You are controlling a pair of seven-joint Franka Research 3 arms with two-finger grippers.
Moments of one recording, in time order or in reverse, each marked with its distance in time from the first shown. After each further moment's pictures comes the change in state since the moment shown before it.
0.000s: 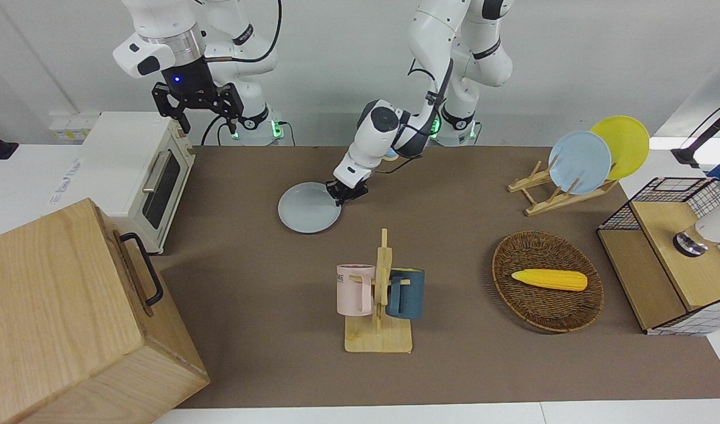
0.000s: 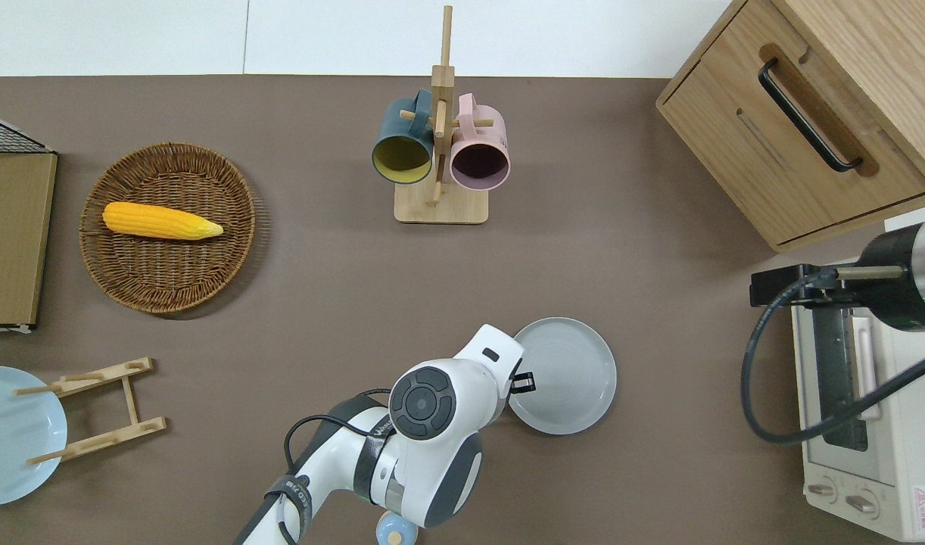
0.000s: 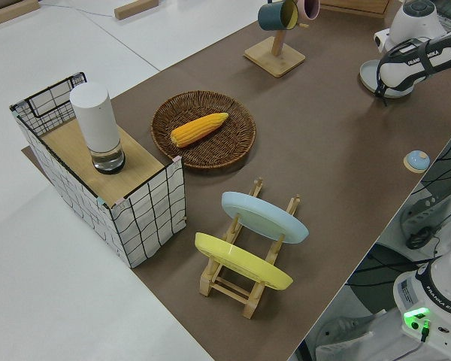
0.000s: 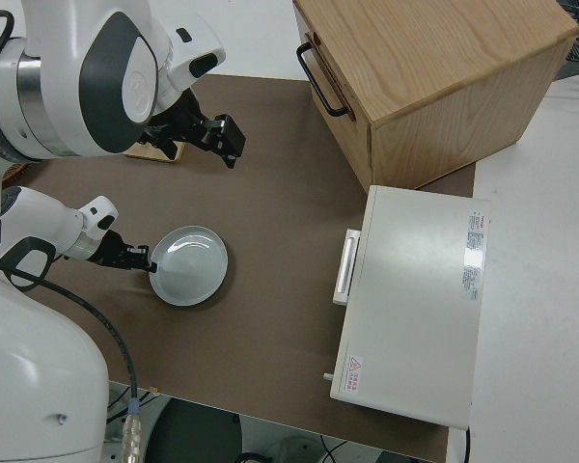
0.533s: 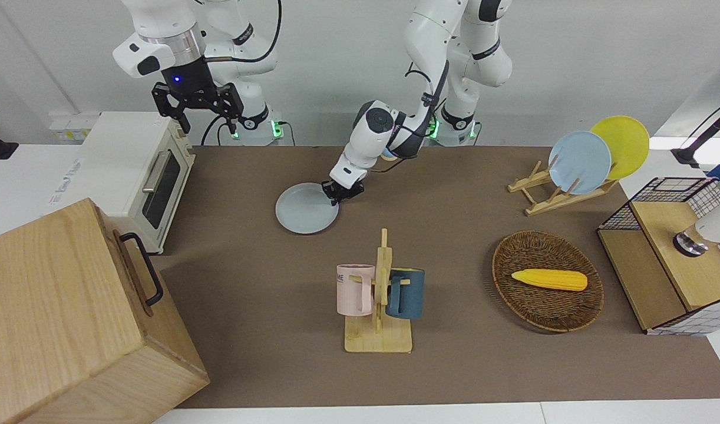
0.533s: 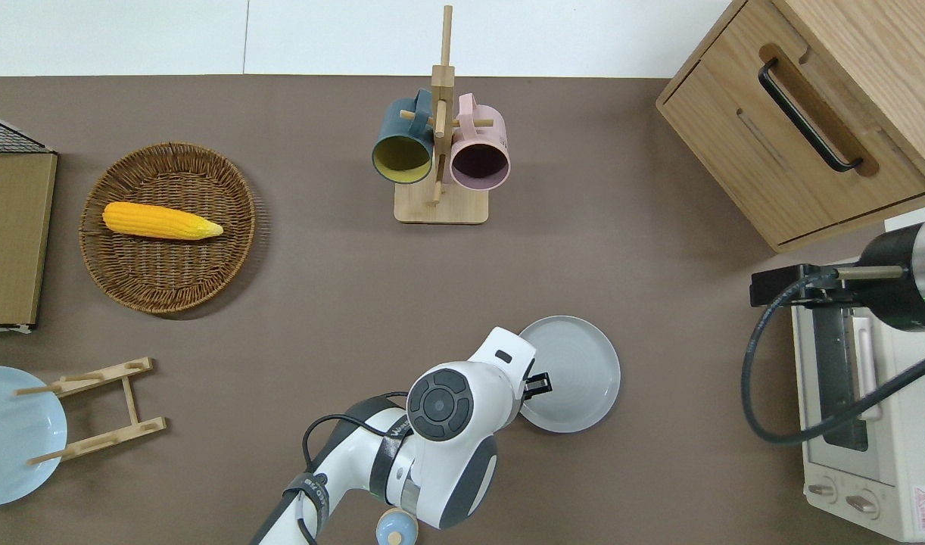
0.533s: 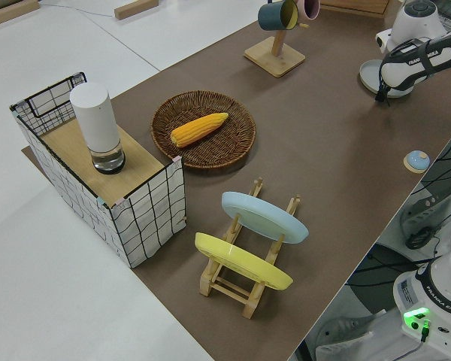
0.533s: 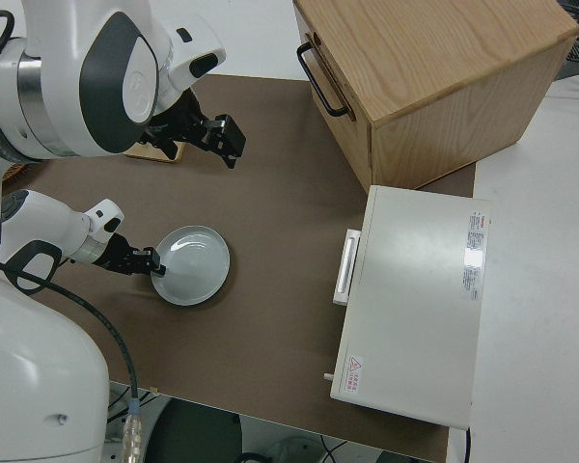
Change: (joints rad) left arm -0.001 0.017 -0.013 0.025 -0.007 -0.003 -0.029; right arm 0.000 0.000 0.000 0.000 0.000 0.000 0.000
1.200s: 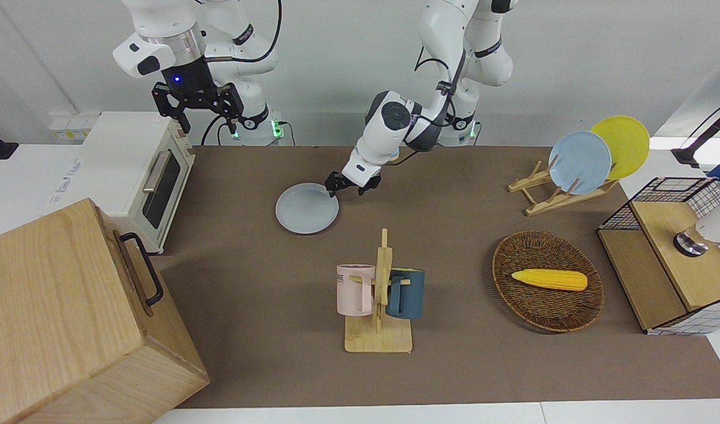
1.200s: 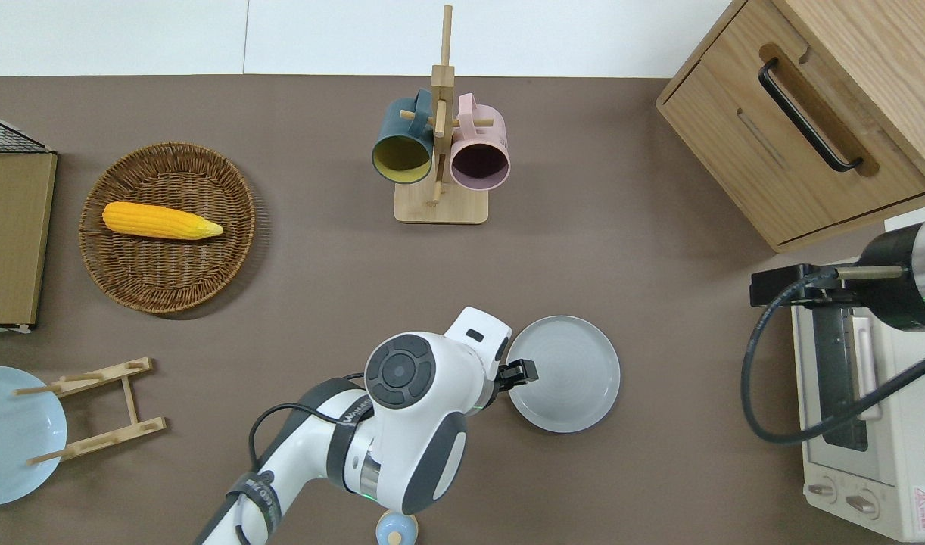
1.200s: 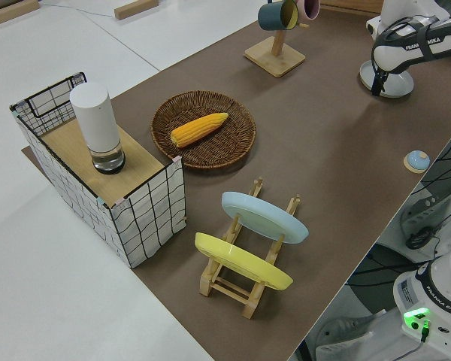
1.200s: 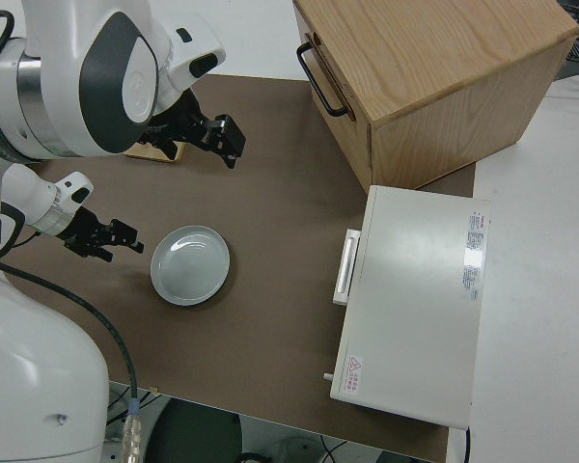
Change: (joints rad) left arm 0.085 -0.126 0.051 0.016 -0.001 -0.254 0.043; right arm 0.000 0.000 0.000 0.000 0.000 0.000 0.000
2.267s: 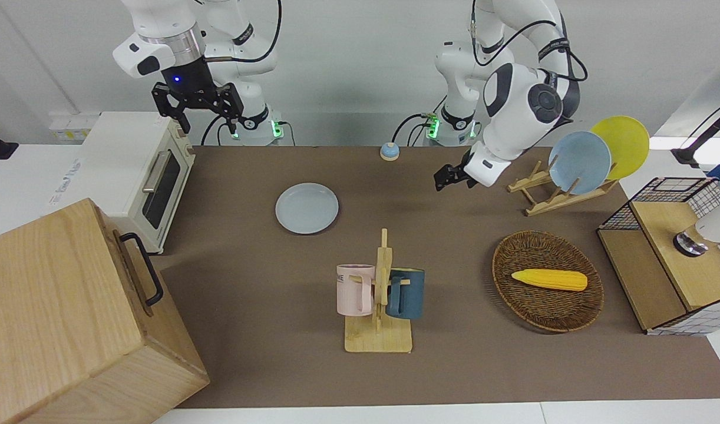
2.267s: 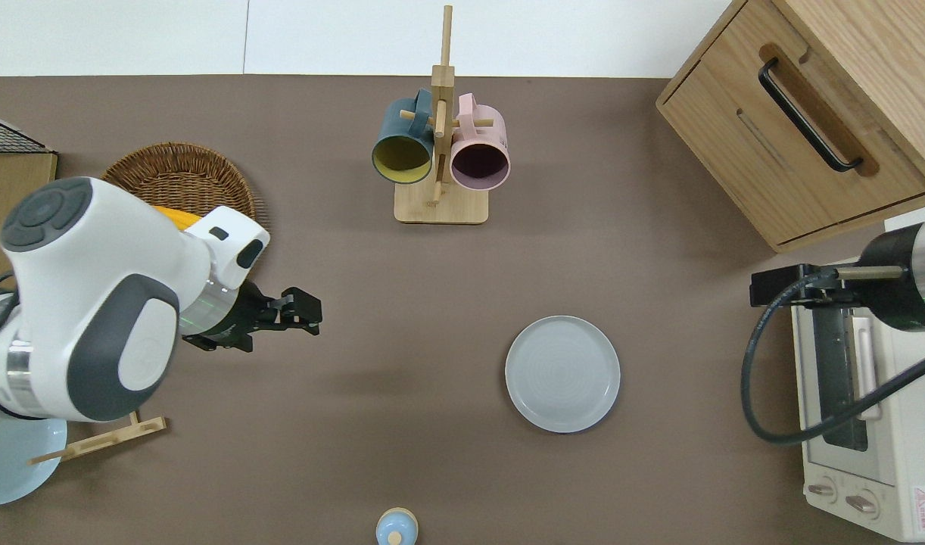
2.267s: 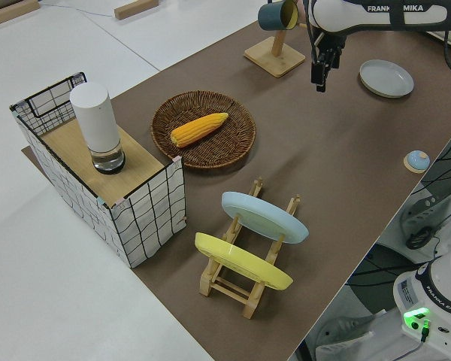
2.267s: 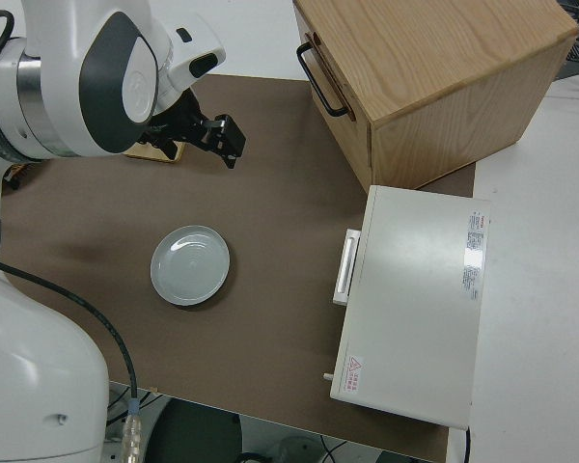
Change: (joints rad) left arm 0.411 -0.131 0.095 0.195 0.246 -0.593 0.305; right arm 0.000 0.000 0.000 0.000 0.000 0.000 0.000
